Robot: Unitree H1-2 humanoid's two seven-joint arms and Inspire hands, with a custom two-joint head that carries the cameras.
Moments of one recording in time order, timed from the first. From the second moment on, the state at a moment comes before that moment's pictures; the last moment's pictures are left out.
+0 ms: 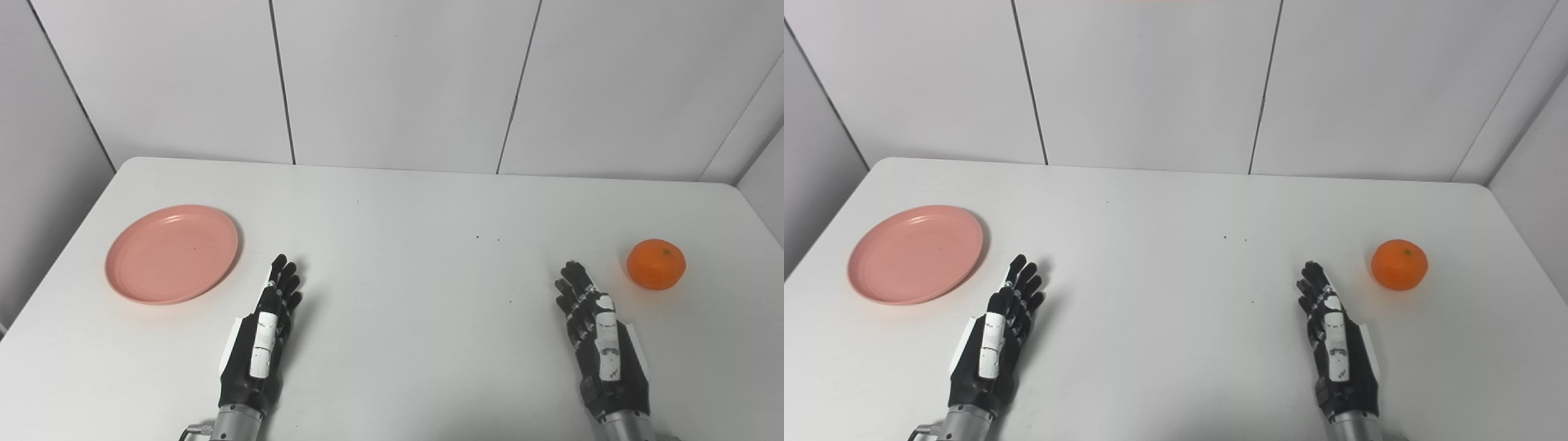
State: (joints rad) left arm 0.14 -0.04 0.03 -0.19 -0.11 0.00 -0.13; right arm 0.05 -0.03 -0.05 -0.10 0.21 -0.02 0.11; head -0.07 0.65
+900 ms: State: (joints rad) left arm 0.14 -0.04 0.03 -0.19 -0.11 0.00 -0.13; right arm 0.05 -0.03 -0.05 -0.10 0.21 -0.02 0.11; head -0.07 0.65
